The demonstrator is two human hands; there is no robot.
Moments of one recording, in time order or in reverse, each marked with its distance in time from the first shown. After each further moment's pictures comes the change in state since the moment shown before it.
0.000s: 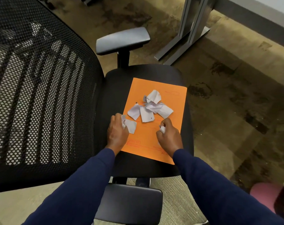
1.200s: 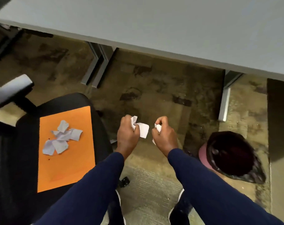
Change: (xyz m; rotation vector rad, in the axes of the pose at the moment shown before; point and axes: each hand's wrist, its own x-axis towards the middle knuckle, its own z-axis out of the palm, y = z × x) left_hand -0.146 0.335 0.146 -0.197 -0.241 0.472; right_hand -0.107 0.186 -0.253 0.221 0.468 0.229
